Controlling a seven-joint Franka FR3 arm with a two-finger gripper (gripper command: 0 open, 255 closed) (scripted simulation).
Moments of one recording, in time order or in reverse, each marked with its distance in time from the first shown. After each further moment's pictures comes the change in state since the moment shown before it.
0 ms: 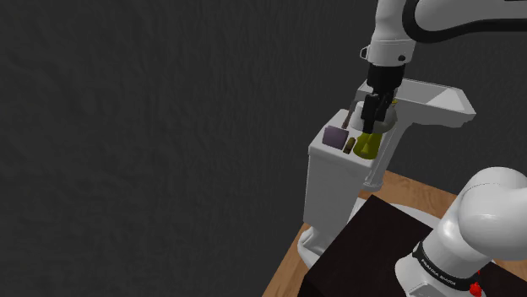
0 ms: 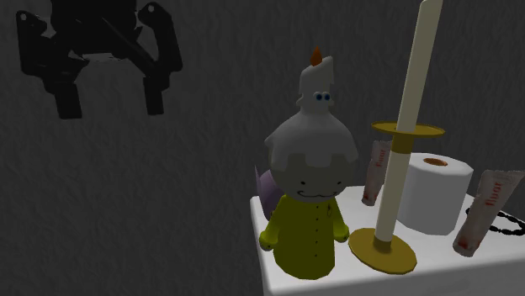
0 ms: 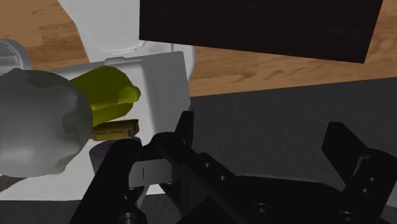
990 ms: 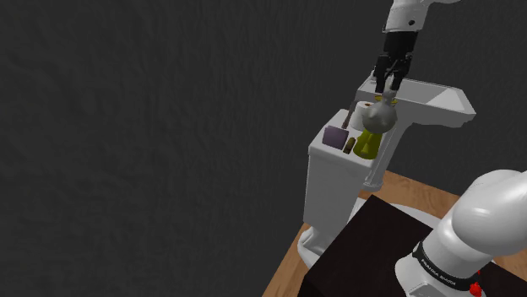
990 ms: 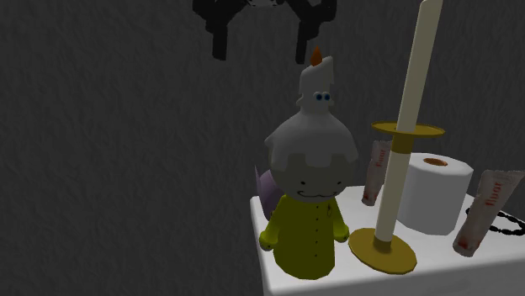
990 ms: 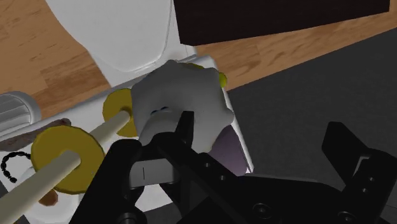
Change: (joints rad) arm -0.137 0.284 -0.261 0.373 -0.038 -0.115 -0.125
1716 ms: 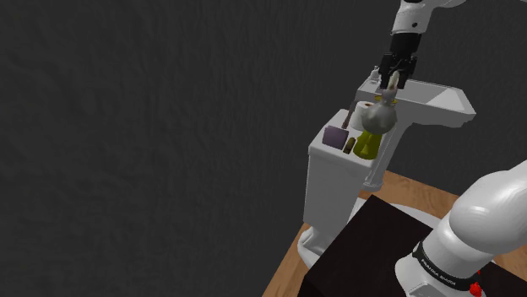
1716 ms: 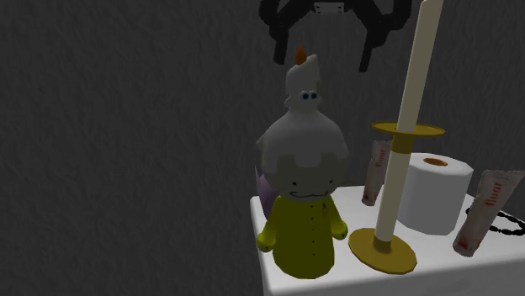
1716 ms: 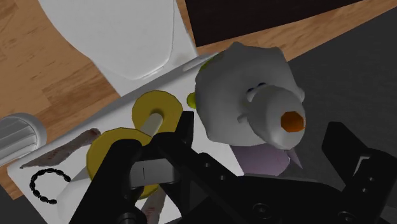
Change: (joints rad) arm -0.049 0.133 -0.112 0.111 0.018 -0.001 -0.062
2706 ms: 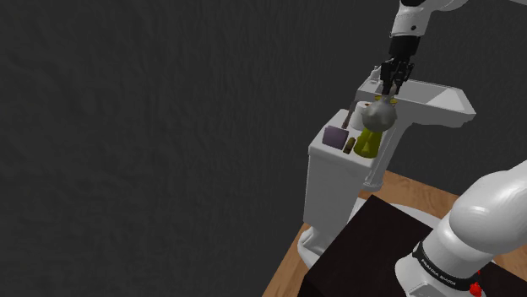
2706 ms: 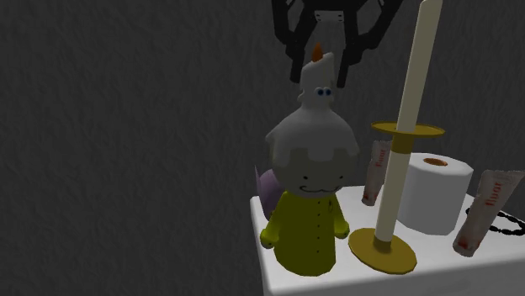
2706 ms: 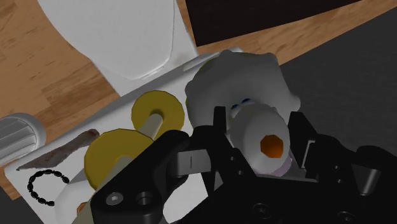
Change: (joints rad) arm -0.001 0.000 -0.002 -0.019 -0.001 0.019 -0.002
